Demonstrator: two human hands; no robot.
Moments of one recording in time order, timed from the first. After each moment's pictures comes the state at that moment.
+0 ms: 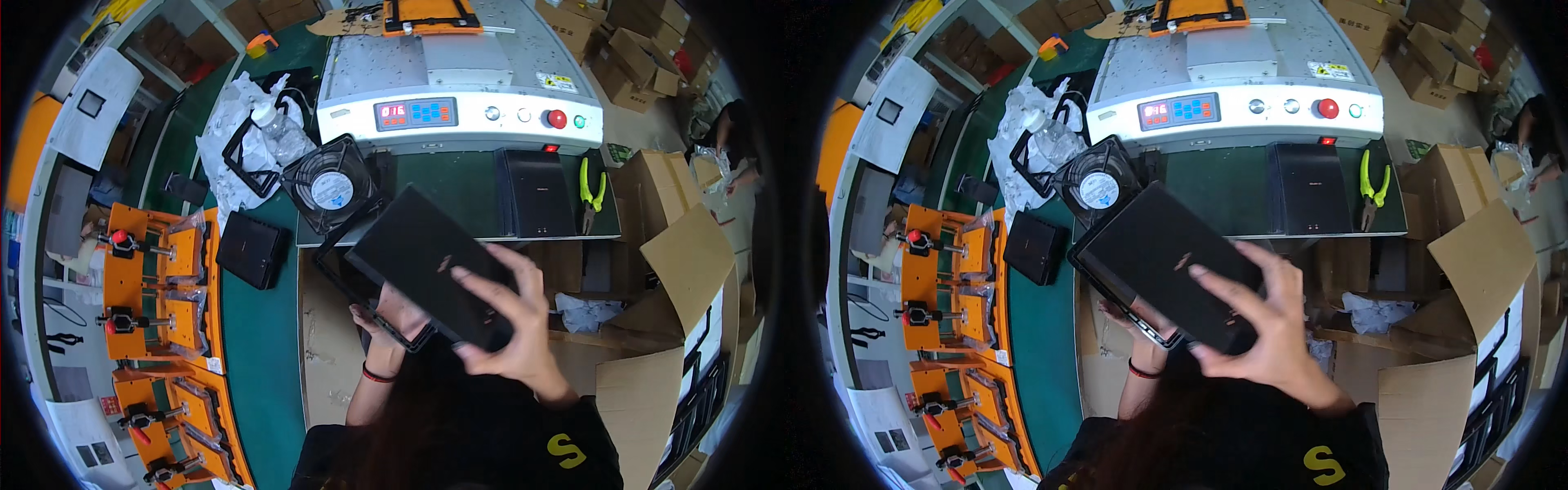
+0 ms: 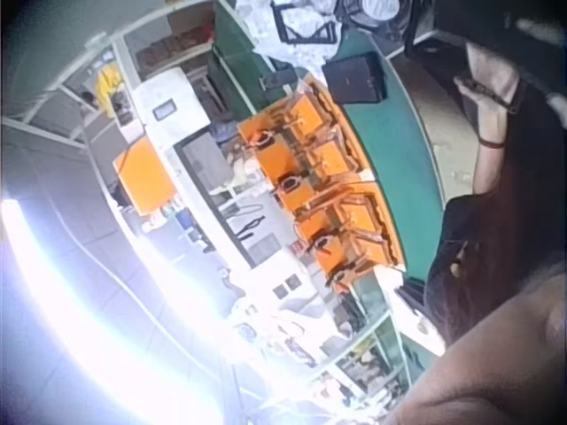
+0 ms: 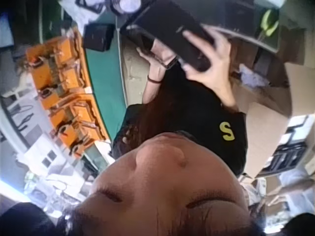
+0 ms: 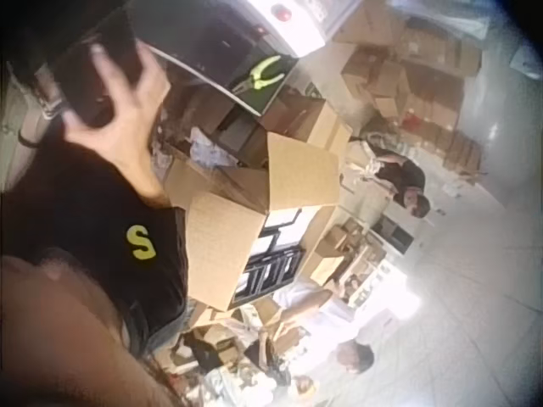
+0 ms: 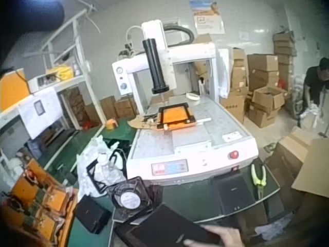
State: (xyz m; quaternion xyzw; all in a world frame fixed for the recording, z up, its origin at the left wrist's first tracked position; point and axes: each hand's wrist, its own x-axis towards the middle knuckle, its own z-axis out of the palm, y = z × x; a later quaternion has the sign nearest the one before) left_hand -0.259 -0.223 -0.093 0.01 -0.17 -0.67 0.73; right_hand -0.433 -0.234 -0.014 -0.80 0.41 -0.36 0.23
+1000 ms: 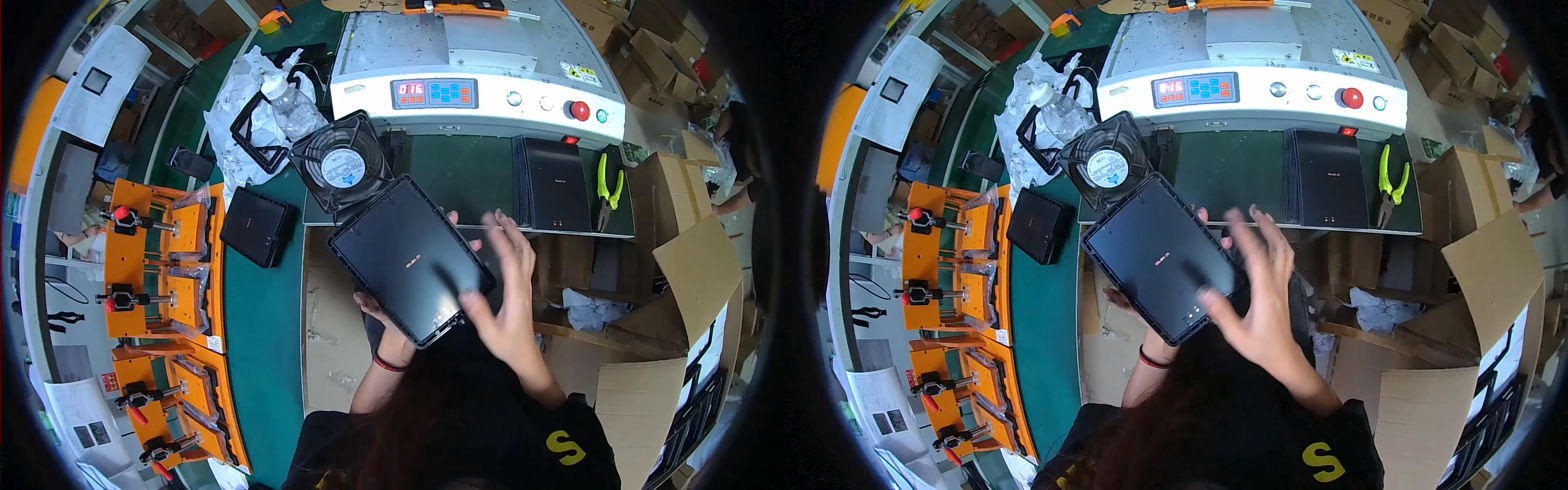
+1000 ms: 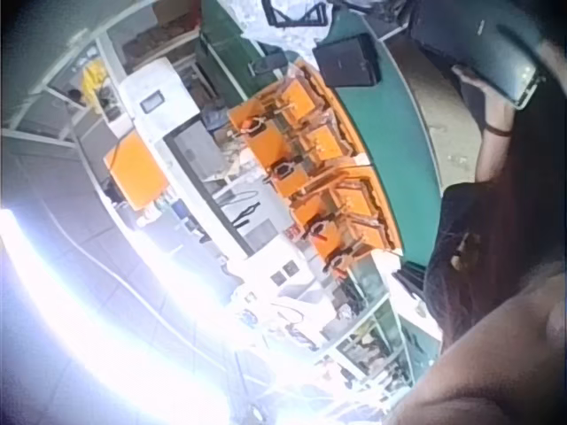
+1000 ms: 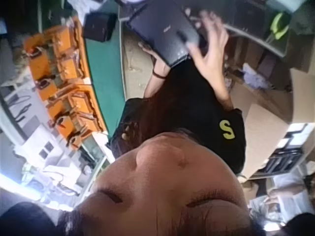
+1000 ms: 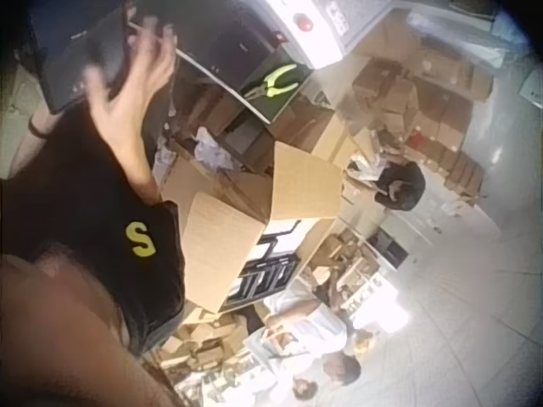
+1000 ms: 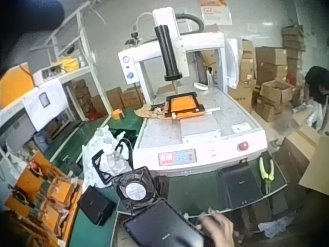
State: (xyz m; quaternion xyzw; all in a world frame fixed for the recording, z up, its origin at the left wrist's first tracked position) left_hand -0.266 -0.229 -0.102 0.04 -0.23 -0.68 0.69; right_hand -0.402 -0.240 -0.049 -0.71 0.45 -0.44 0.32
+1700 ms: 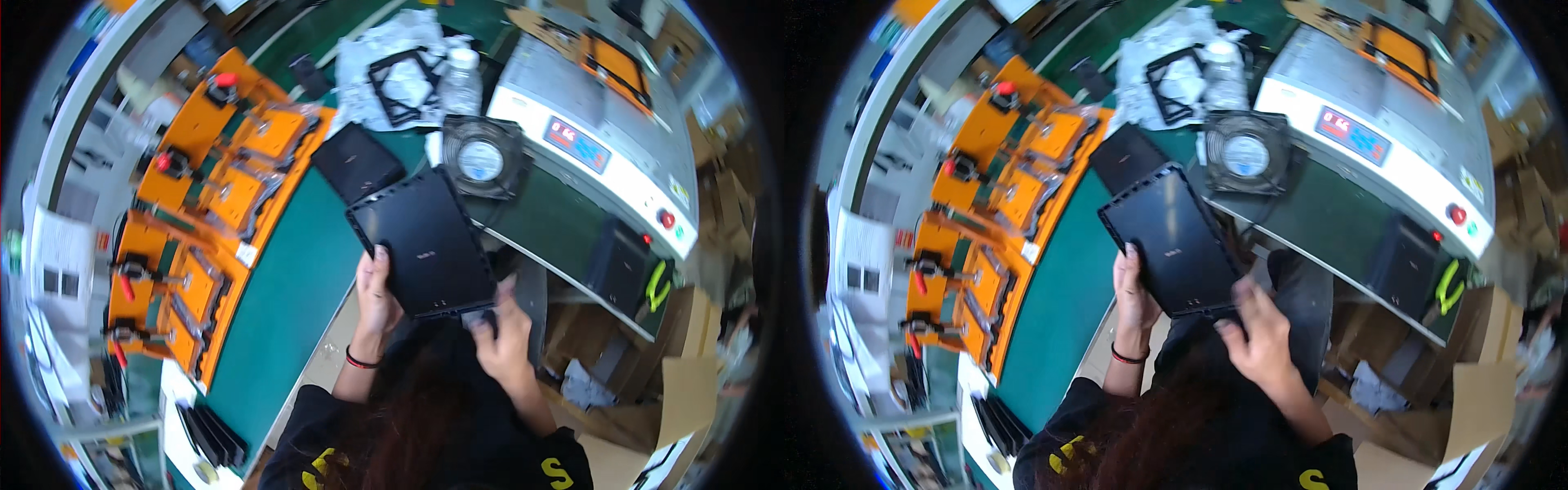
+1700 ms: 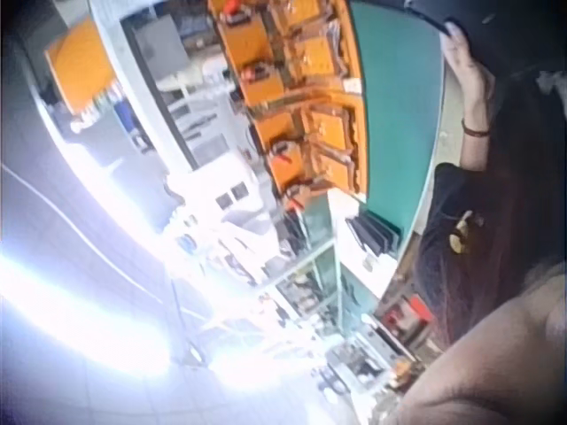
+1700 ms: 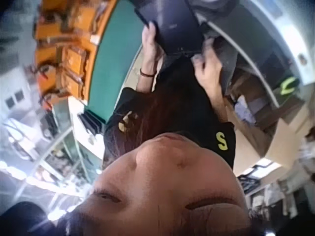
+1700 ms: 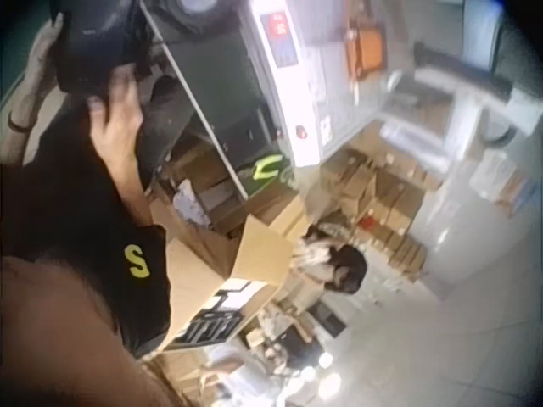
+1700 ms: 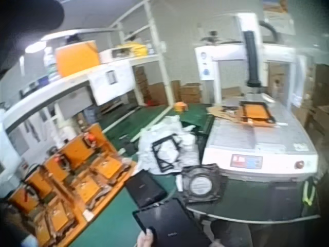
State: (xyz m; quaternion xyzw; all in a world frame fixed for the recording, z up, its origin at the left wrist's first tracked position) left_hand -0.166 -0.147 -0.080 0.40 -0.20 -0.37 0.81; right_hand -0.338 -0.222 -0.063 -0.80 0.19 -0.43 0.38
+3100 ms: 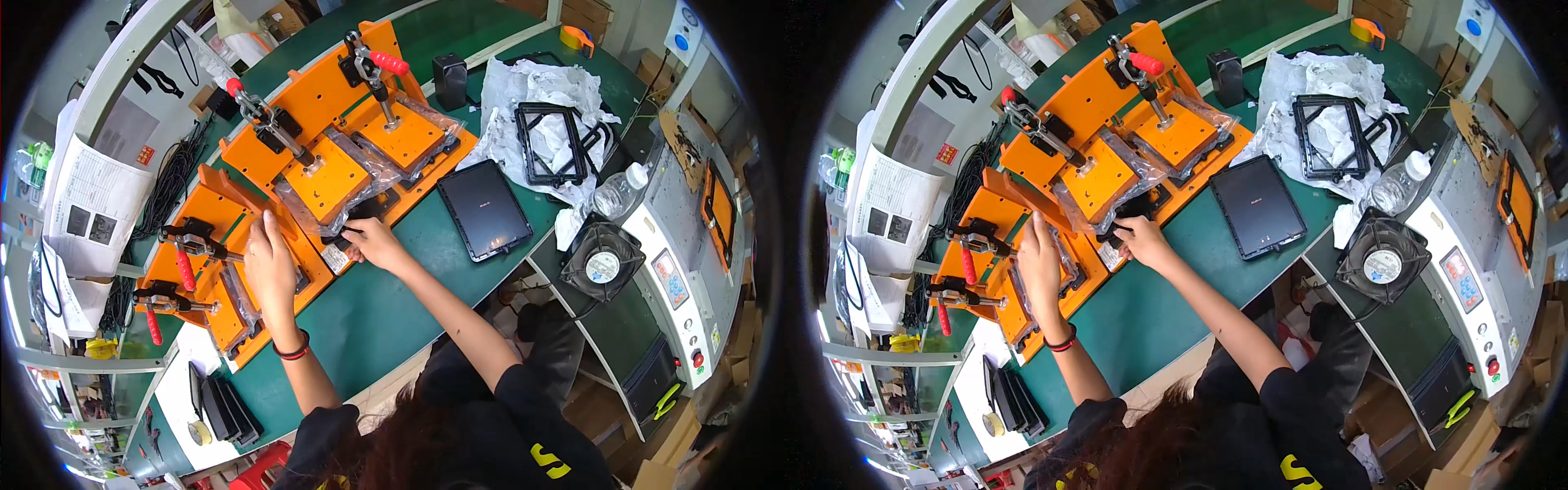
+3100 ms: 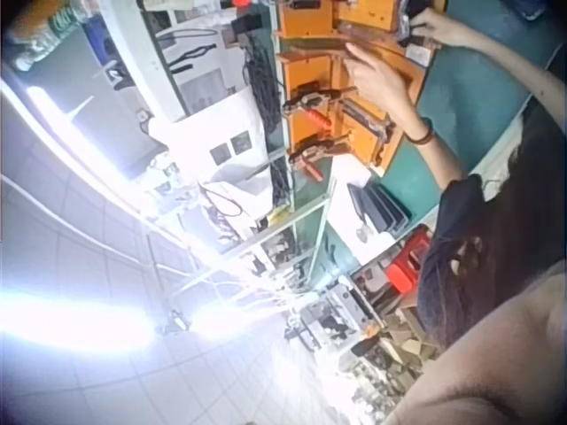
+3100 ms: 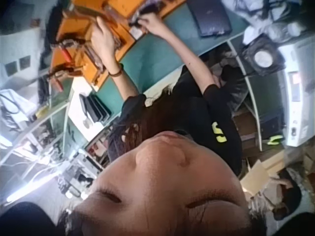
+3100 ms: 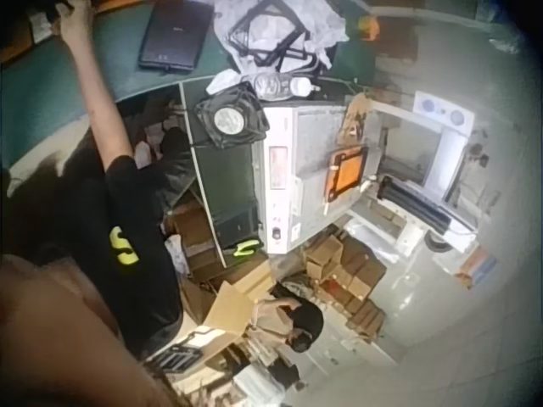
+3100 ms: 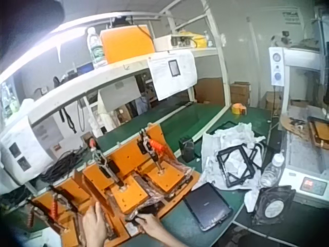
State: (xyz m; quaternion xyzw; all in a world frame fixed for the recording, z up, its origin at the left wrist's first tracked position) left_hand 0.066 -0.020 0.030 0.96 -0.01 0.13 0.26; right_hand 0.061 -0.157 -0.122 -0.64 0.04 0.02 0.76
